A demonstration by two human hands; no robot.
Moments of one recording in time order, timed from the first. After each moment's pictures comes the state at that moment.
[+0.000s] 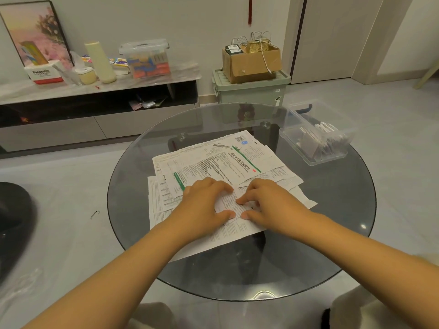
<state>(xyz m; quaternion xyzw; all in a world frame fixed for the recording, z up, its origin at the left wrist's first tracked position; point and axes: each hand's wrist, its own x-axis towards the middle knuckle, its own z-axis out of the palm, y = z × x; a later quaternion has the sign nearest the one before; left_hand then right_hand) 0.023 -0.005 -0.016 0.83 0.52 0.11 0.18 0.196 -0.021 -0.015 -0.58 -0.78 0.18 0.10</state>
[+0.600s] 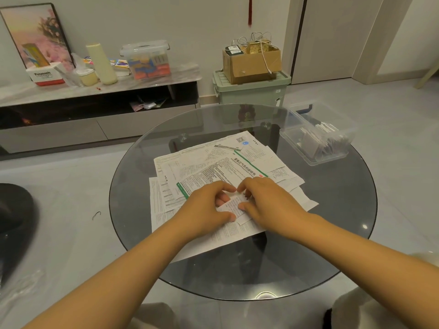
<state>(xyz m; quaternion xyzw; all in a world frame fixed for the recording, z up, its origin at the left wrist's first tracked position) 0.028 -0.006 -0.012 0.76 0.54 0.16 0.33 0.190 -0.021 -0.018 -0.60 -0.77 0.15 0.14</state>
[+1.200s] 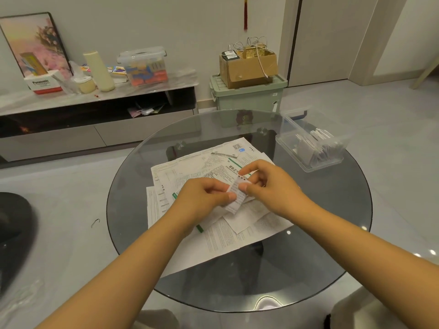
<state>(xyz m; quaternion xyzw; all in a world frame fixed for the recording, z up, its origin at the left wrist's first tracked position) 0.038 0.004 0.017 0.59 0.58 0.28 0.48 0.202 -0.006 0.010 -0.60 -0.62 0.35 0.36</state>
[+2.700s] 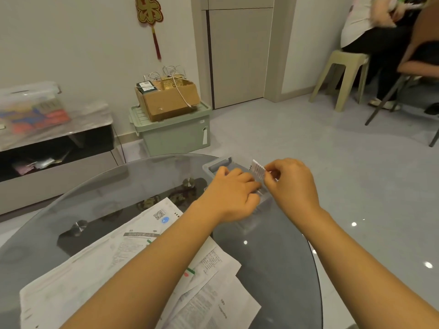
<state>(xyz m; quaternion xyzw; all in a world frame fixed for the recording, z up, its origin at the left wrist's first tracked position) 0.250 0.150 0.026 0.97 0.22 0.06 0.03 0.374 0.075 0.024 -0.79 -0.50 -0.07 0.35</state>
